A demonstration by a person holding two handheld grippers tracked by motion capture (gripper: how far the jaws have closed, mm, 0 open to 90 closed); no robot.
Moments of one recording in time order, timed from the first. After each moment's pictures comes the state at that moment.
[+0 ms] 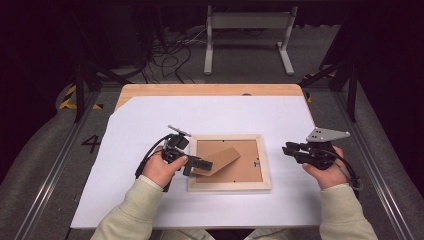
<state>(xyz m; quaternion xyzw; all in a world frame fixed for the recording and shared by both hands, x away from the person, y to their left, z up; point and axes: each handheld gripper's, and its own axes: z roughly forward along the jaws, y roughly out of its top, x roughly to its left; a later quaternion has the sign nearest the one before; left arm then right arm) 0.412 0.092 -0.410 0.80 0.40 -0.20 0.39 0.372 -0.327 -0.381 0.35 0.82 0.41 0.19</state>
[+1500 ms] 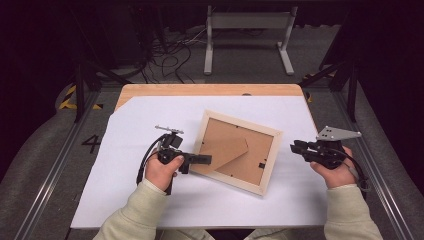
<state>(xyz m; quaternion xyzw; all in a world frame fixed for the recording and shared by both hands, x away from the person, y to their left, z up) 0.393 0.103 -0.388 0.74 0.39 -0.22 0.50 0.370 -0.348 -0.377 0.37 0.80 0.42 0.20</state>
